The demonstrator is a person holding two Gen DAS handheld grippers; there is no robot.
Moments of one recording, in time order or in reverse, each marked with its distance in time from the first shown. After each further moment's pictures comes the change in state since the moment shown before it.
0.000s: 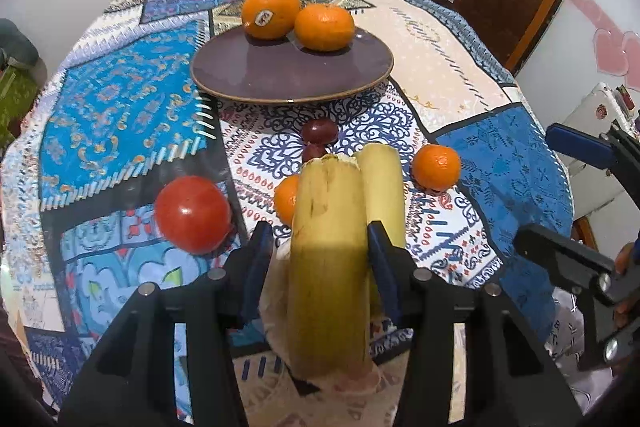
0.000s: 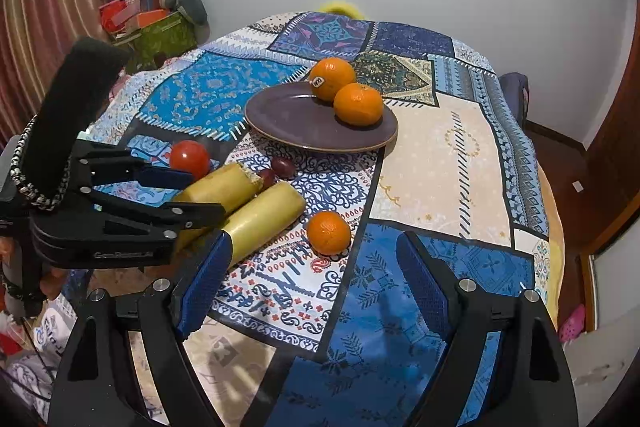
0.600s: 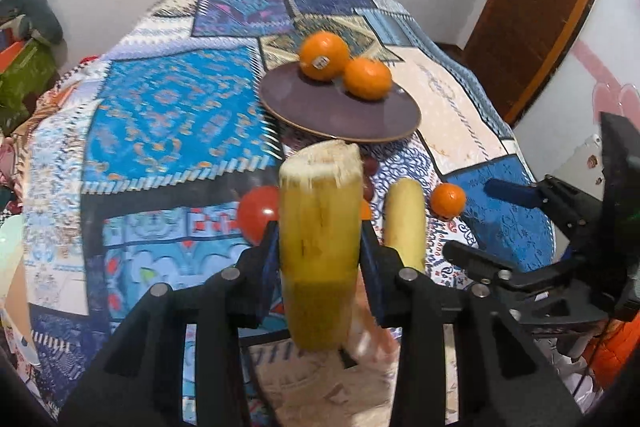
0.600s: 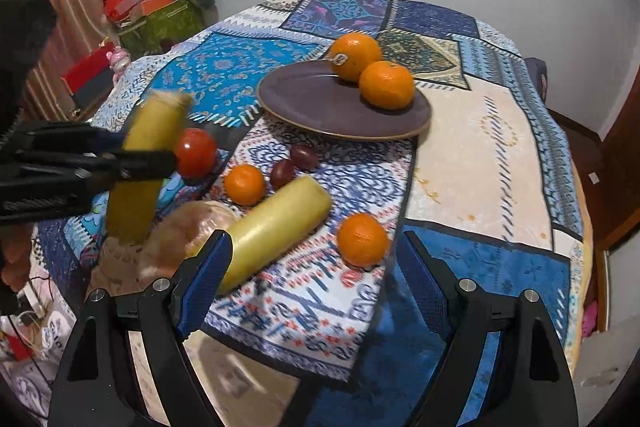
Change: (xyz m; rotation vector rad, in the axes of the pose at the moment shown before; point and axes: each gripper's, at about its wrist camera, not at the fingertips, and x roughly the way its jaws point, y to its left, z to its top) left arm -0.062 0.051 -0.011 -0.115 -0.127 -0.006; right arm 0.037 0.016 0.010 0.000 0.065 0.060
